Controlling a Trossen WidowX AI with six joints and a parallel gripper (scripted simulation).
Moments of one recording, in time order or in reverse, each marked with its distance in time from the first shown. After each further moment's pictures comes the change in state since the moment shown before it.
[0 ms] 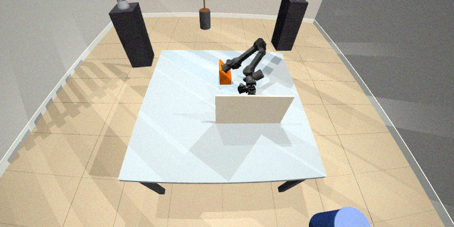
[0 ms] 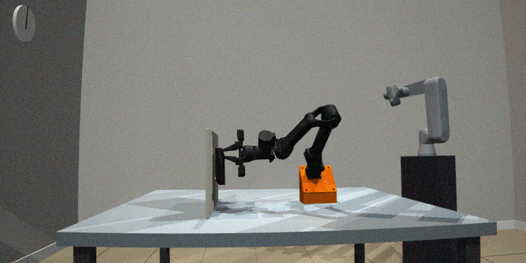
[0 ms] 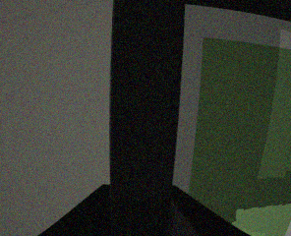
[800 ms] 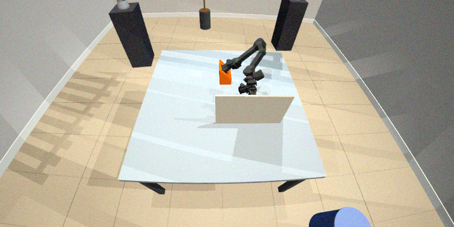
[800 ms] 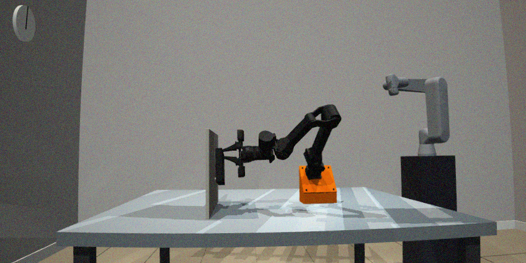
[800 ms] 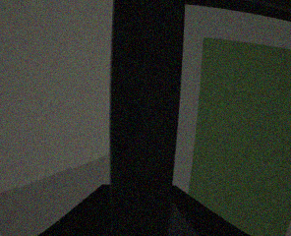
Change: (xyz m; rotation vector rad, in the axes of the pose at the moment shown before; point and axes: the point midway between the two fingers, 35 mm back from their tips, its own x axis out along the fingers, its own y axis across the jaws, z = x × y) arm 0.000 -0.002 -0.005 0.001 0.011 0.005
